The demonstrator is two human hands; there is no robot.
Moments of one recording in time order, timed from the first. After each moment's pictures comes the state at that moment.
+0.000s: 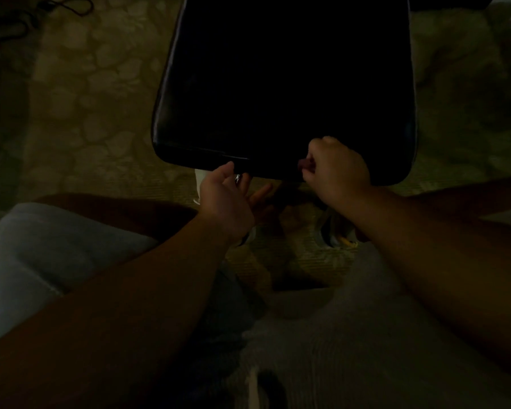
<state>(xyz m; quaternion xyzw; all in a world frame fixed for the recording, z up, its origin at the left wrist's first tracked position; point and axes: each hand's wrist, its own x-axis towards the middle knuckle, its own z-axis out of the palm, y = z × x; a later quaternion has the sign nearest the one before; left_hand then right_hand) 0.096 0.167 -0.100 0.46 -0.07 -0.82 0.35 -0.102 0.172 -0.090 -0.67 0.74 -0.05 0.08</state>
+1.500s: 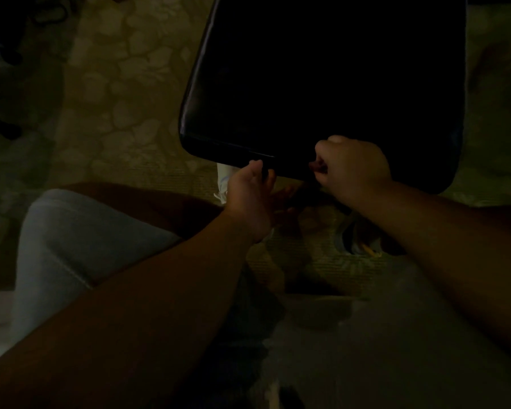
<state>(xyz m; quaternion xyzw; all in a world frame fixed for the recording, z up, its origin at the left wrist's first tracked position) 0.093 0.162 -0.110 0.47 -0.07 -0.81 0.34 -0.088 0.152 -0.093 -0.75 0.65 -0.03 0.04</state>
